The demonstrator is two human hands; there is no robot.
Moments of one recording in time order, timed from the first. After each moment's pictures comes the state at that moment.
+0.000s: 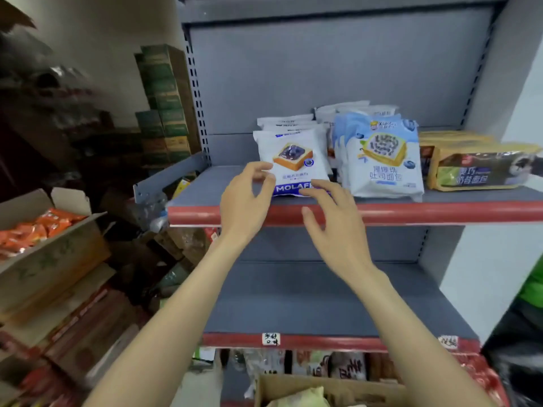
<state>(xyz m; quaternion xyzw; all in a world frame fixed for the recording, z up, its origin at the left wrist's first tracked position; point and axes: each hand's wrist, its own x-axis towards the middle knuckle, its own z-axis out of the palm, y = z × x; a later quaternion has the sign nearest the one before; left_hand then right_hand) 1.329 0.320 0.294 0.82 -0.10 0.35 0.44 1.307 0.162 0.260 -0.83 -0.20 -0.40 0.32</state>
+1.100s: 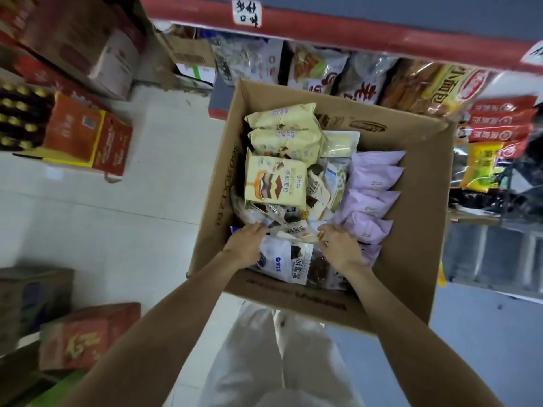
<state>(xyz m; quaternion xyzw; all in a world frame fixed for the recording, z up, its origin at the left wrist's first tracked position) 1.044 0.256 -0.218 0.90 -0.05 -0.41 0.11 1.077 0.028 -0.228 -0.93 -0.09 0.33 0.12</state>
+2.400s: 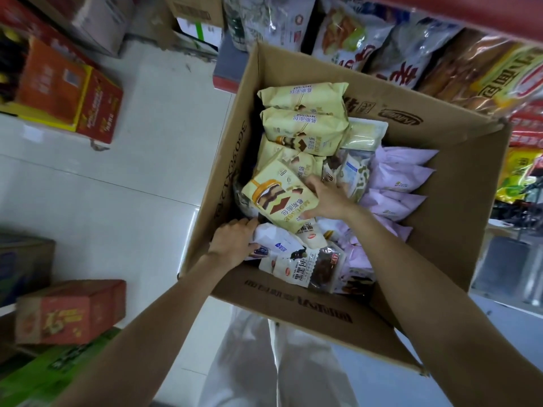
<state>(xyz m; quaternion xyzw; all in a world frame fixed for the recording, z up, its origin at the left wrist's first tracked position) 1.031 0.283 -0.244 0.95 0.02 -0.31 0.11 1.178 0.085 -0.270 -0.85 -0.17 0.45 0.21</state>
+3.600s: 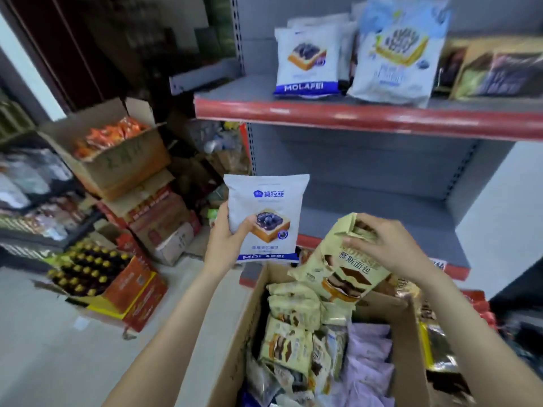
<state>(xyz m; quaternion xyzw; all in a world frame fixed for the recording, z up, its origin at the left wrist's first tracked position) 1.144 0.294 0.136 0.77 0.09 0.22 0.60 1.216 0.013 0.153 -0.92 -0.26 -0.03 0.30</state>
